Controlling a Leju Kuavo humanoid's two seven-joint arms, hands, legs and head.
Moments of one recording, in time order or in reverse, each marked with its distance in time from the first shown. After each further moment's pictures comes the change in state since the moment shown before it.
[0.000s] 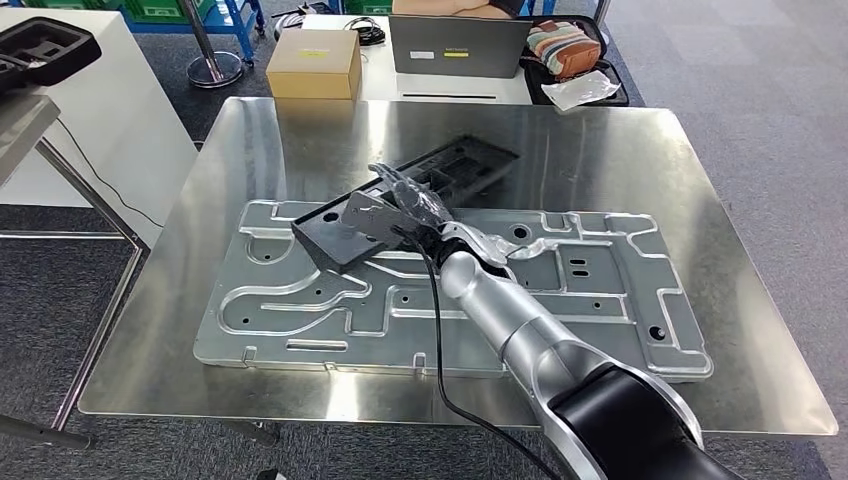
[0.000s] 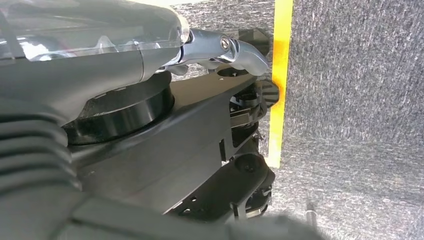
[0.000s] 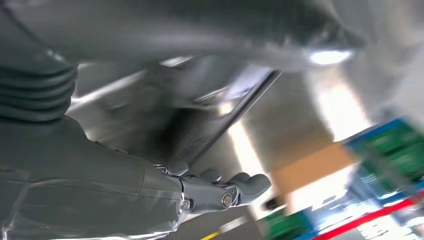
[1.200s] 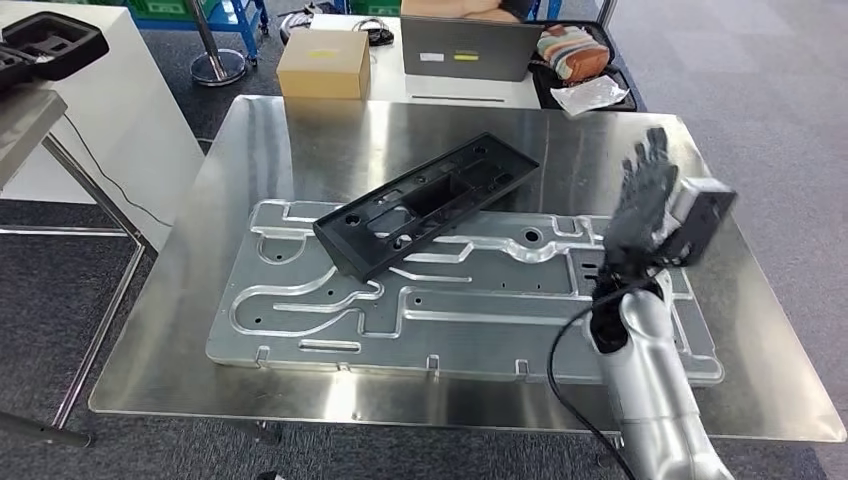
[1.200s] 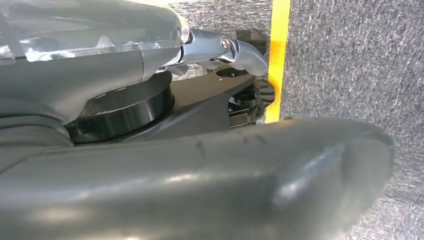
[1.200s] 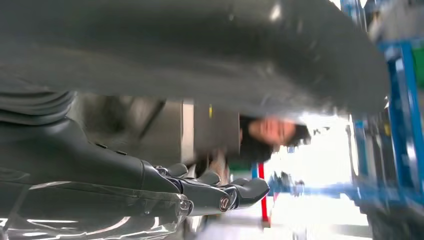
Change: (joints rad) left arm 0.010 0.000 0.011 0.000 0.000 0.001 -0.020; right arm 0.527 -0.331 -0.377 -0.898 -0.831 -0.238 -0.123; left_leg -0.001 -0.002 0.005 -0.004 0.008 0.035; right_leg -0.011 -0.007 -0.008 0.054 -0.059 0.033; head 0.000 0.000
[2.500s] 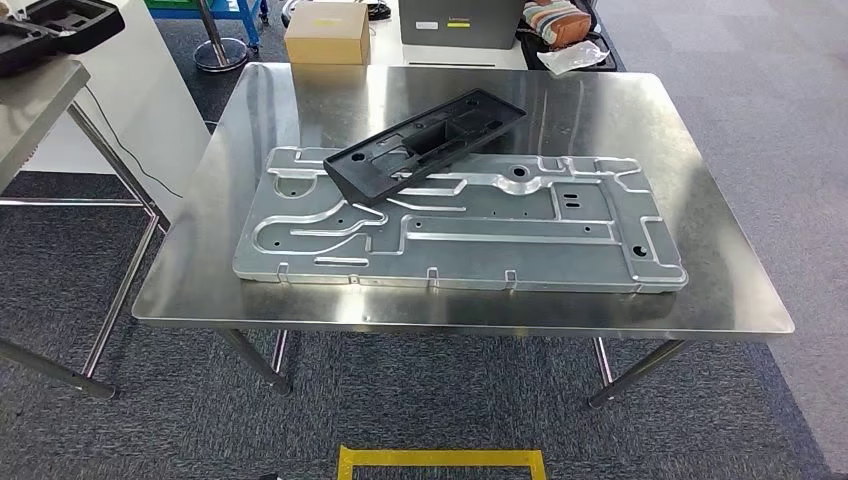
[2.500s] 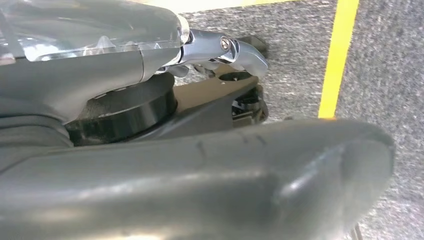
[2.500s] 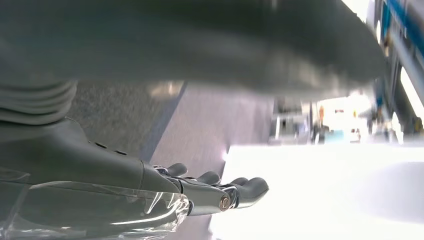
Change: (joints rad) left arm 0.005 0.000 -0.024 0.004 0.001 0.009 -0.030; right arm 0.570 0.205 -0.796 -0.340 -0.065 -0.087 -0.133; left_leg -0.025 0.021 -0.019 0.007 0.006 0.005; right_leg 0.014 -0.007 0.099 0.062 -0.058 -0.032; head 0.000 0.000
